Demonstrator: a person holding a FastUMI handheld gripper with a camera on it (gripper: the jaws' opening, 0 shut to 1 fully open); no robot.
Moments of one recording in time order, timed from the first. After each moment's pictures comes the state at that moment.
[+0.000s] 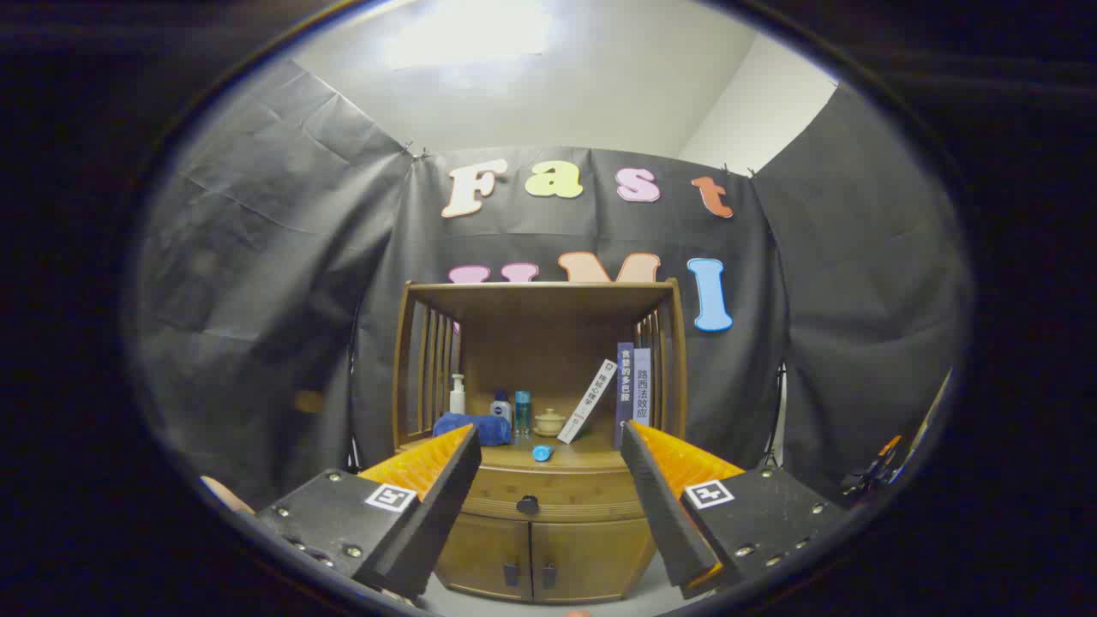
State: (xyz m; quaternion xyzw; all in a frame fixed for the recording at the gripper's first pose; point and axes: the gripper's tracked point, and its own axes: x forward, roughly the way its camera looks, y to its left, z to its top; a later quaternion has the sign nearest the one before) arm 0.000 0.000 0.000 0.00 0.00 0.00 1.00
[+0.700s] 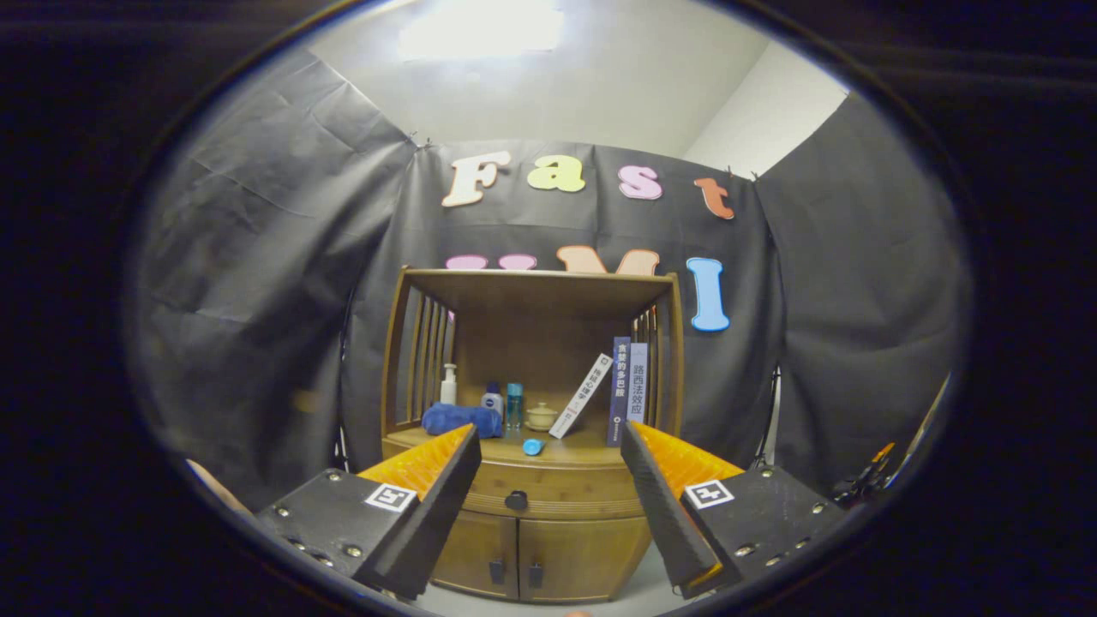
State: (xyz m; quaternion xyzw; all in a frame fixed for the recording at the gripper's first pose) arm 0.015 -0.001 -0.018 -0.02 0.00 -0.01 1.00
